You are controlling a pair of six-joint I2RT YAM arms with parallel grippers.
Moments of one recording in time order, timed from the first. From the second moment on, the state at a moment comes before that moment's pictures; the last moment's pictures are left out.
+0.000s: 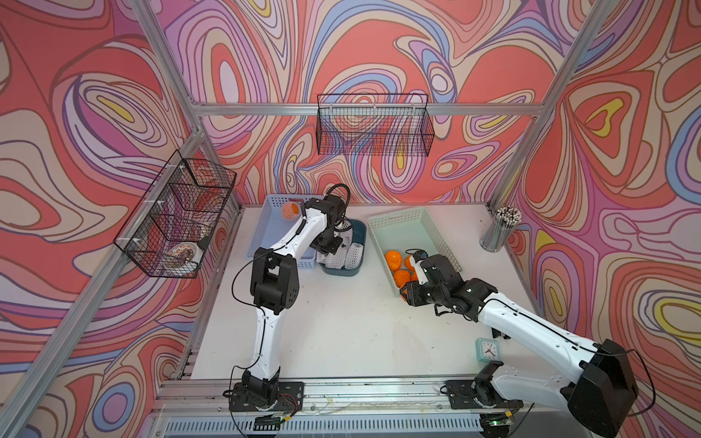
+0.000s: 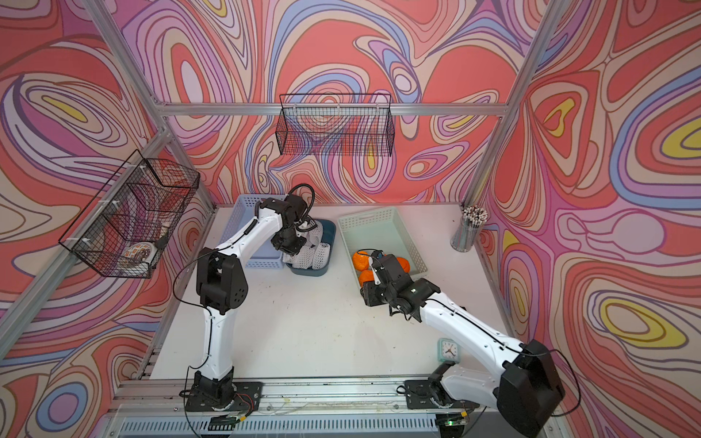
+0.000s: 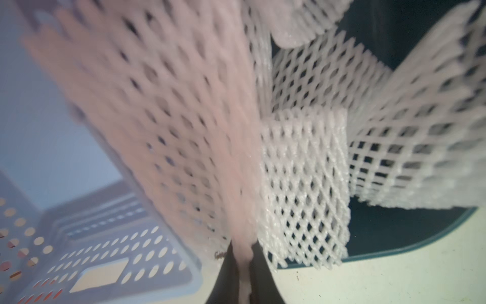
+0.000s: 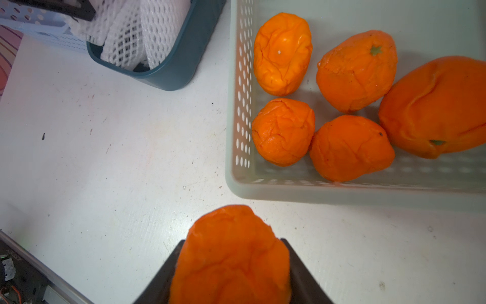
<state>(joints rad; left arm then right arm) -0.37 2.22 2.04 -1.30 -0.09 0.06 0.62 1.19 0.85 -0.55 -0.02 0.39</state>
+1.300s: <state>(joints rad) -0.35 1.95 1.78 -1.11 0.25 -0.07 0.59 1.21 0.85 -0.53 -0.01 0.38</state>
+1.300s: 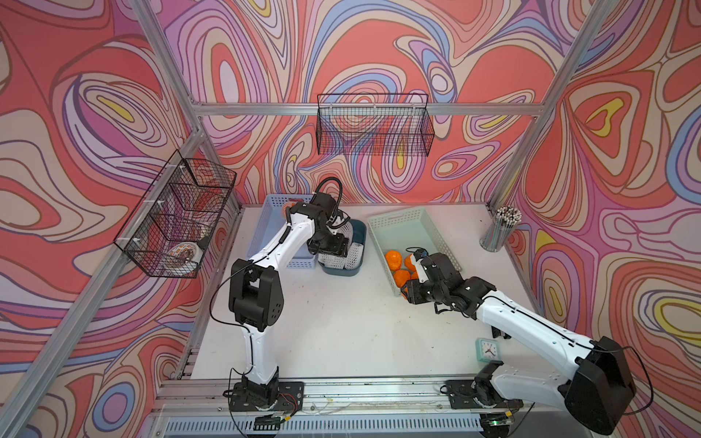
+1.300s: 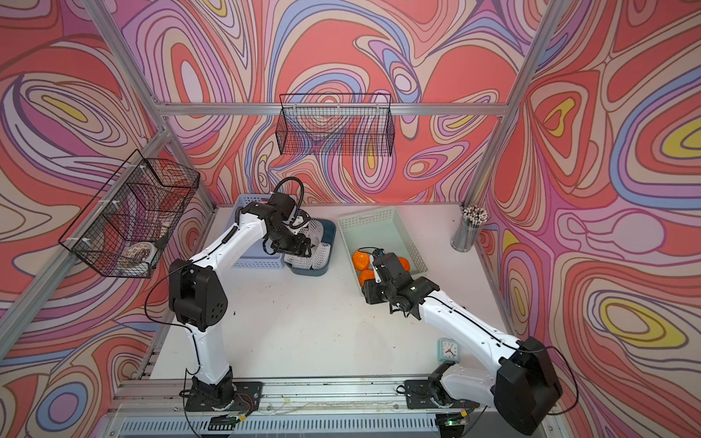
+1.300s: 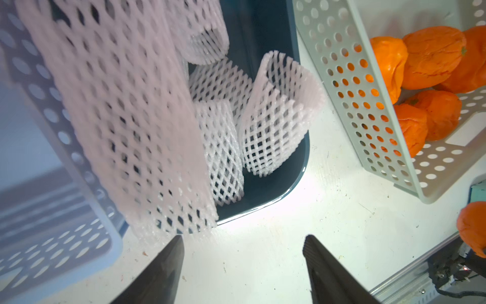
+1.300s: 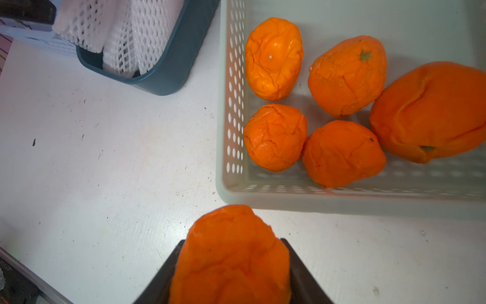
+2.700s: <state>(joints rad) -0.33 0.97 1.18 -0.70 0.02 -0.22 0.26 2.25 1.80 -0.62 -0.01 0.25</state>
